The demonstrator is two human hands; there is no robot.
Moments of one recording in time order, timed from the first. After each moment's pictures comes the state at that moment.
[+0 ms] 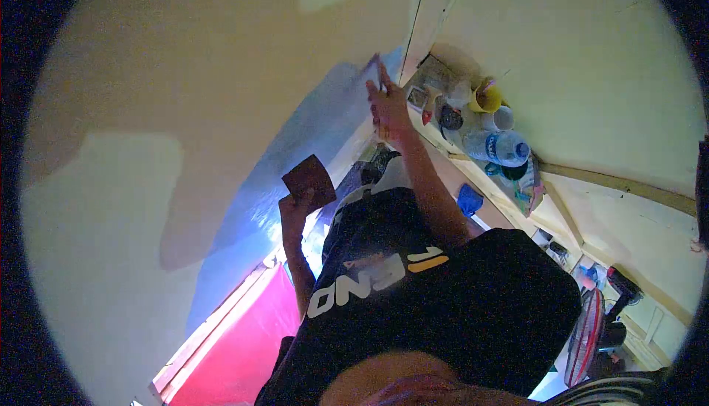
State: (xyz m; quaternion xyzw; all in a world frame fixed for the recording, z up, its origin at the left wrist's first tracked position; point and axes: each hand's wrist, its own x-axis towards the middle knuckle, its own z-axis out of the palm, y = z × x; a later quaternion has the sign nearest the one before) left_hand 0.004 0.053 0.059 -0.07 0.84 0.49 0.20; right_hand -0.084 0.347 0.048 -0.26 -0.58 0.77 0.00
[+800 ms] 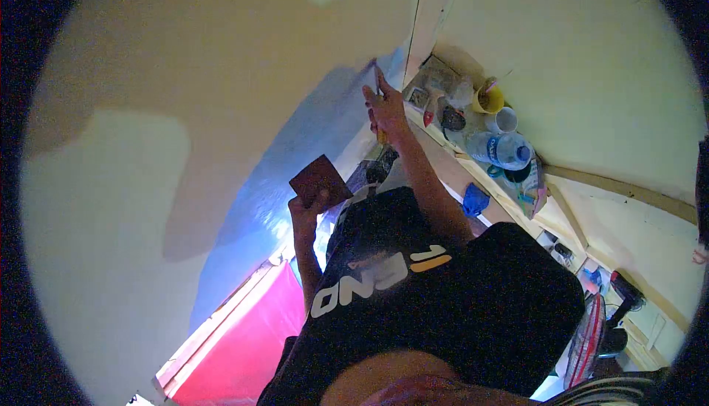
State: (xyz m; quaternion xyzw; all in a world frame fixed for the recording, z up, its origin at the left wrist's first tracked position) left_hand 0.013 0.090 0.073 -0.11 0.80 0.55 0.21; right_hand -0.086 0.353 0.036 -0.27 -0.60 0.76 0.01
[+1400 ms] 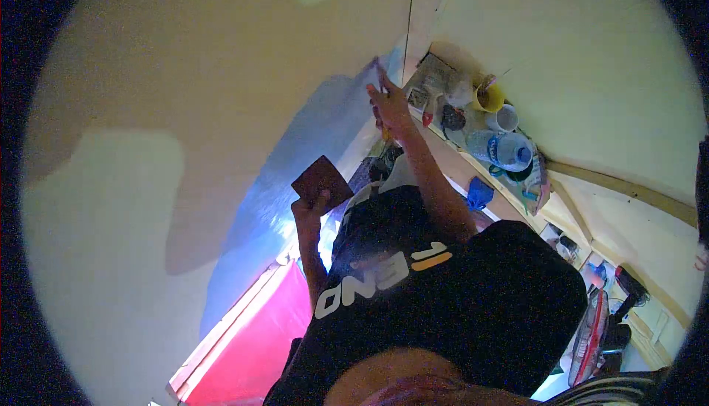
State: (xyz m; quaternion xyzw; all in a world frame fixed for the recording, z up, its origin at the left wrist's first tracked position) left_hand 0.006 0.091 0.068 -0.10 0.82 0.52 0.19; right_hand -0.107 0.380 -0.015 -0.23 -0.68 0.69 0.04
